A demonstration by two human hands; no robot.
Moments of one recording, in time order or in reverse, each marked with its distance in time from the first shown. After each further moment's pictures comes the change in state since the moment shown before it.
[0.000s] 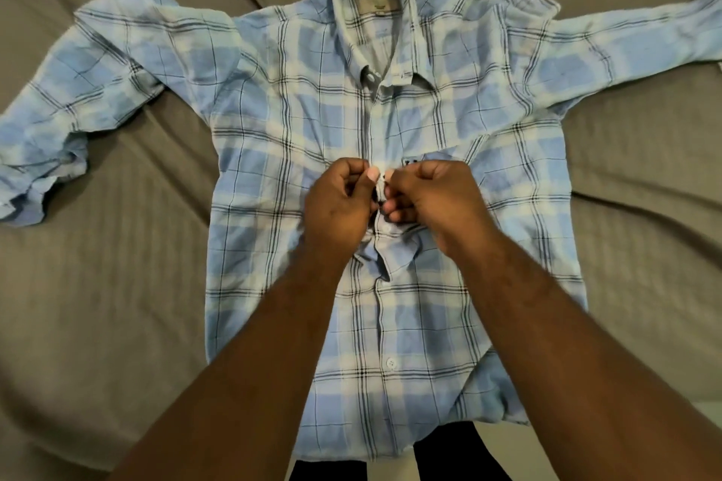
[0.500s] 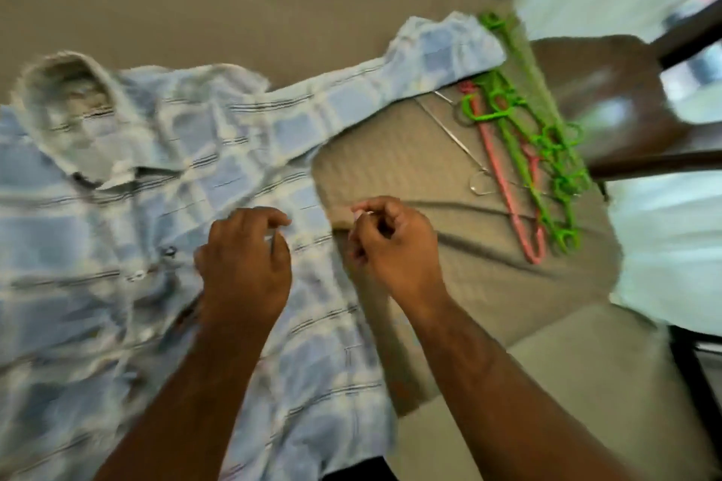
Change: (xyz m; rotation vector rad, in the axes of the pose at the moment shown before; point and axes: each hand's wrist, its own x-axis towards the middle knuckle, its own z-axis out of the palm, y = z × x) left_hand -0.038 0.064 0.123 0.625 -0.006 0.556; right_hand -0.035 0.007 -0.185 -0.135 0.436 -0.338
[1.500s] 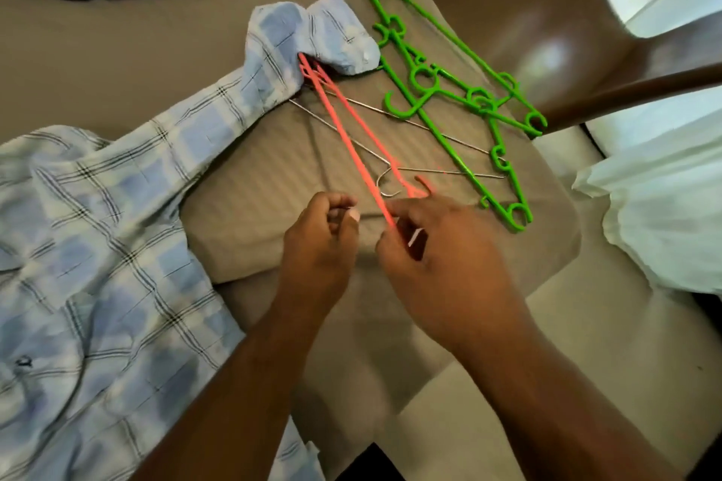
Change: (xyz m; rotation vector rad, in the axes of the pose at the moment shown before) left_hand 0.015 0.196 0.145 -0.445 -0.401 -0.065; right_hand 0.008 -0.026 -0.198 -0.561 0.103 -0.080
